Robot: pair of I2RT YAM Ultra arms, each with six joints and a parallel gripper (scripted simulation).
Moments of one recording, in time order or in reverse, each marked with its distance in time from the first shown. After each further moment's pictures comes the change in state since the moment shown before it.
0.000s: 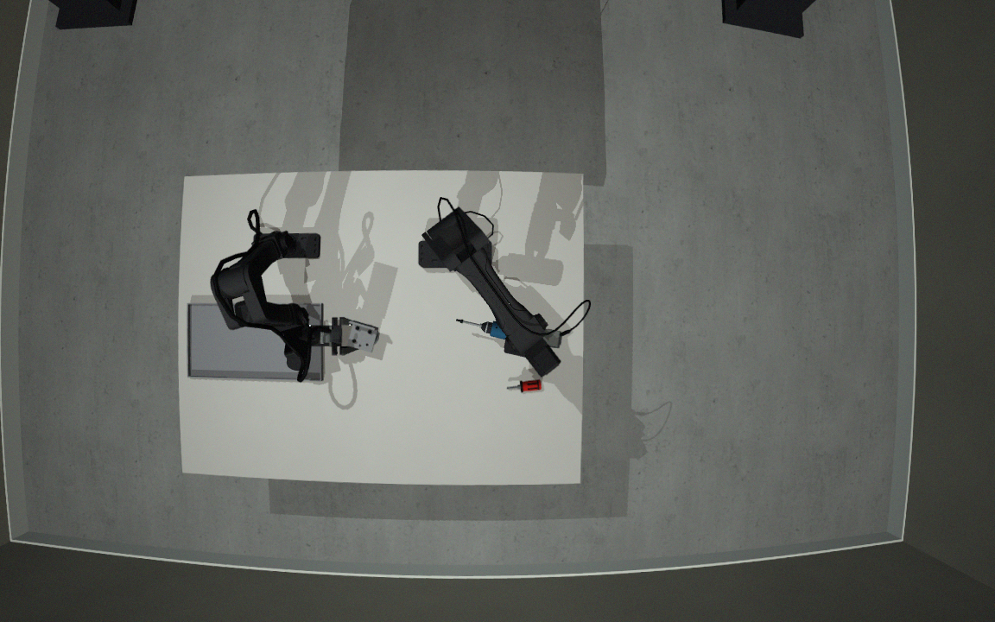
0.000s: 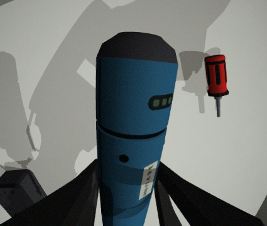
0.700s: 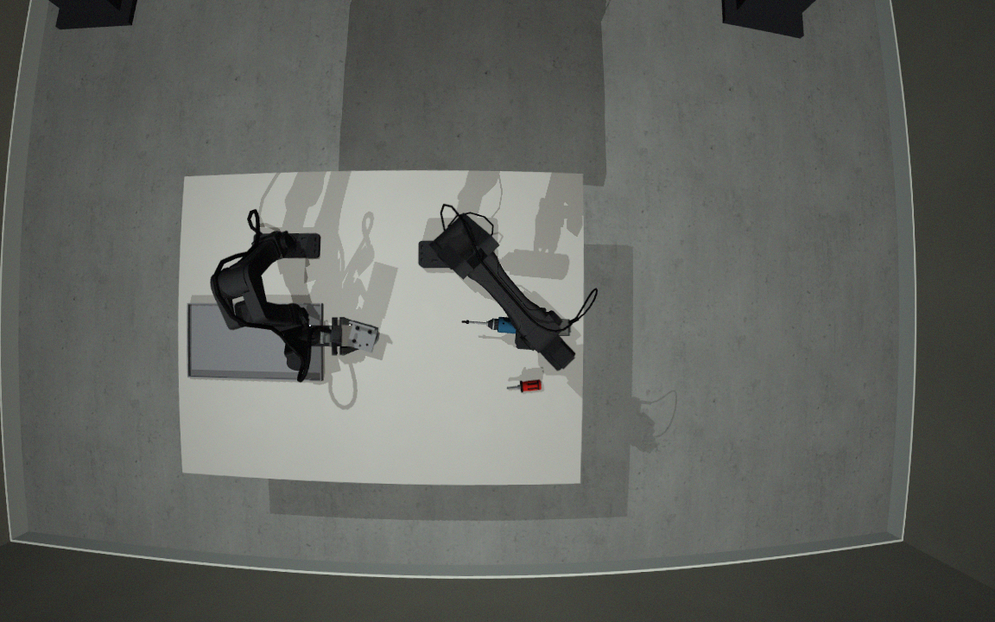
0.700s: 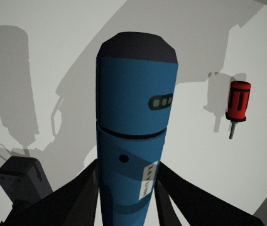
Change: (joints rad) left arm 0.099 0.074 0.059 -0.074 -0.003 -0.053; right arm 0.000 0.000 0.000 0.000 0.000 0.000
